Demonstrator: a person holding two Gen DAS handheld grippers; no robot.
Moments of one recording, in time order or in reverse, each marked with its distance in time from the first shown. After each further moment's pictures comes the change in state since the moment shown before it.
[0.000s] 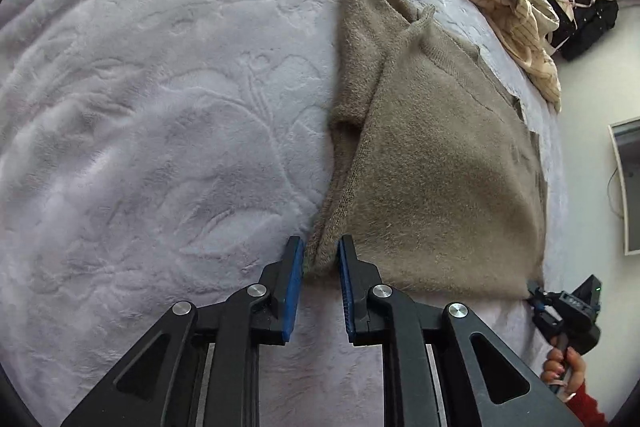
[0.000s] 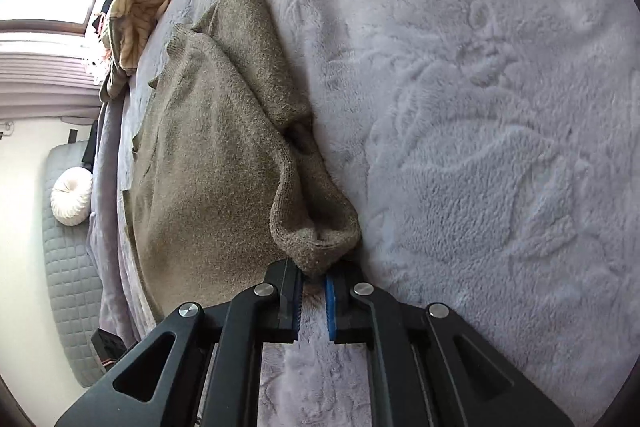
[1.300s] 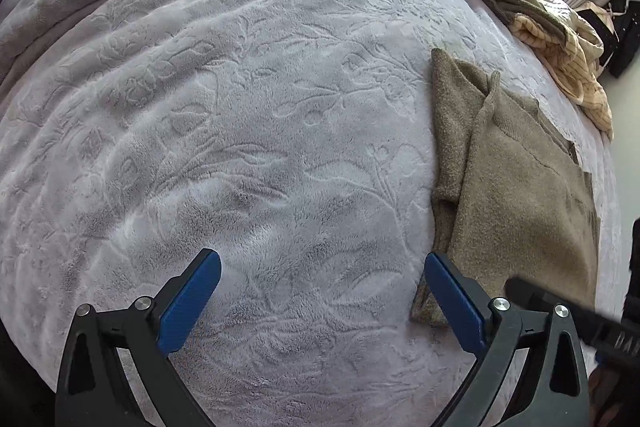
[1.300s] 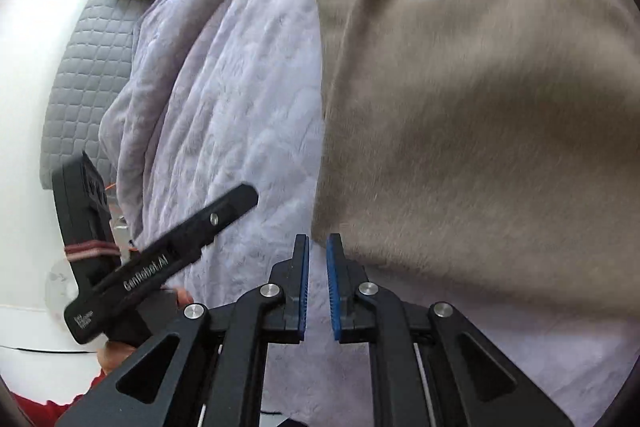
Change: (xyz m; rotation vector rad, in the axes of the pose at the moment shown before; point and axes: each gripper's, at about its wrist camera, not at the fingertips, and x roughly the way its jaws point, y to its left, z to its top) left arm -0.041 0.033 0.020 -0.028 -0.143 0.240; right arm 0.154 0.302 -0.114 -0.626 0.303 0.098
